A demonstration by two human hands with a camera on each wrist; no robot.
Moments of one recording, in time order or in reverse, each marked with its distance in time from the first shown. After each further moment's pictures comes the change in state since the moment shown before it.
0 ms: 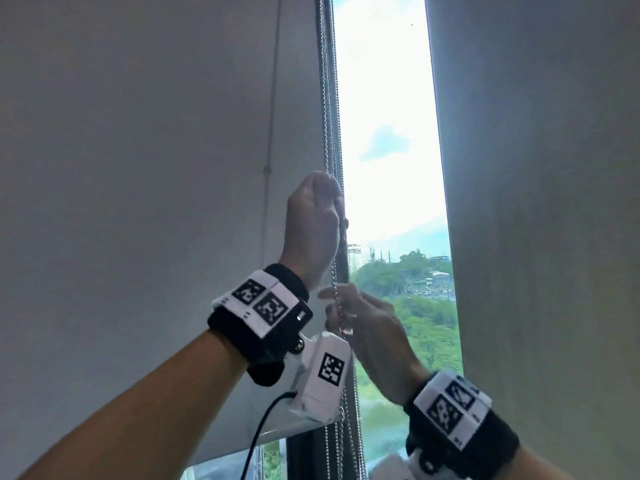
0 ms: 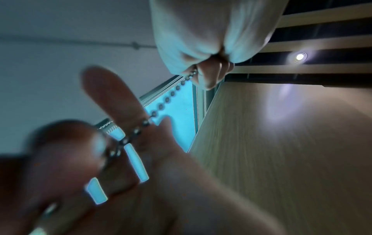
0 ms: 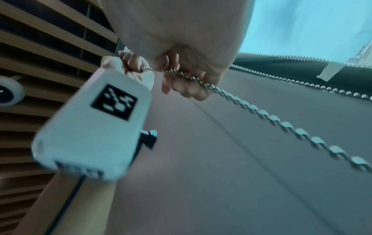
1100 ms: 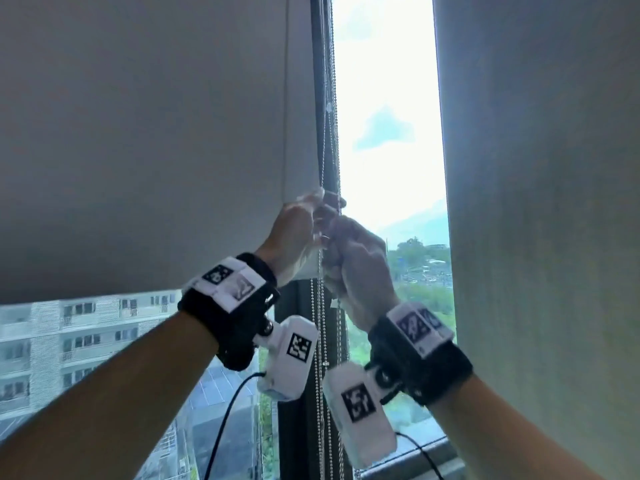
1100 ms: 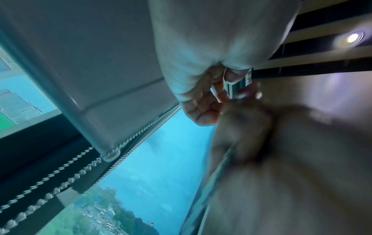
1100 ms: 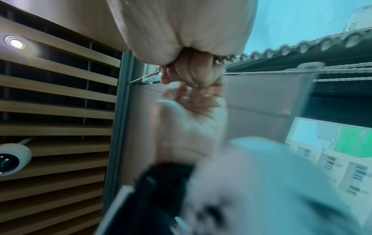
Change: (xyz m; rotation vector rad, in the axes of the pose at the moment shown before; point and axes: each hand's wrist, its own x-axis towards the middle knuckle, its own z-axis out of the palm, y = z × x) left_hand 0.004 -0.044 -0.015 -0.016 -0.249 -0.309; right_hand 0.048 -0.014 0.001 0.086 0.114 -0.140
